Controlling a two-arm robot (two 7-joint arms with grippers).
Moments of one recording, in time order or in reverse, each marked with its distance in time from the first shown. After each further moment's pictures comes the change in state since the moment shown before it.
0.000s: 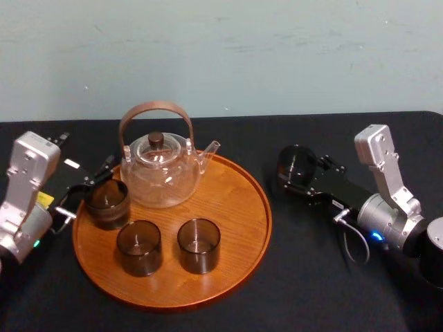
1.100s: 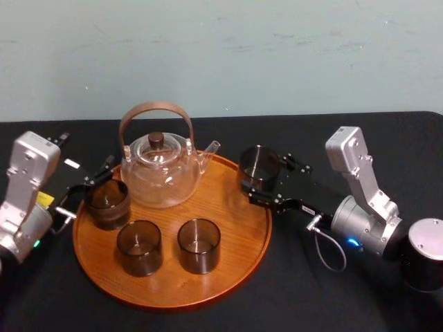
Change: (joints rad) left arm 0.000 0.000 0.000 0.000 0.000 0.000 0.000; right arm -0.044 0.016 -0.083 -0.172 0.011 0.007 0.027
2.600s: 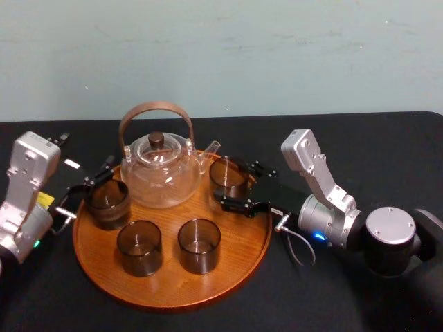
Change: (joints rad) left arm 0.000 0.000 0.000 0.000 0.000 0.000 0.000; right arm 0.153 -0.095 -0.098 0.240 -0.041 -0.028 0.044
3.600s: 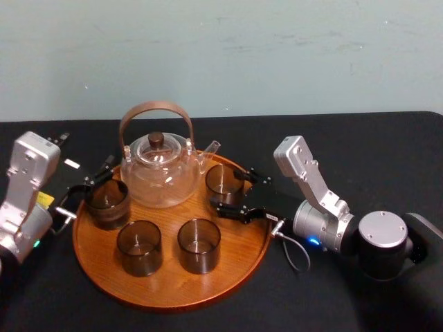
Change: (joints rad) left arm 0.000 0.000 0.000 0.000 0.000 0.000 0.000; right arm 0.013 -0.023 -0.011 0.054 -0.014 -0.013 0.006
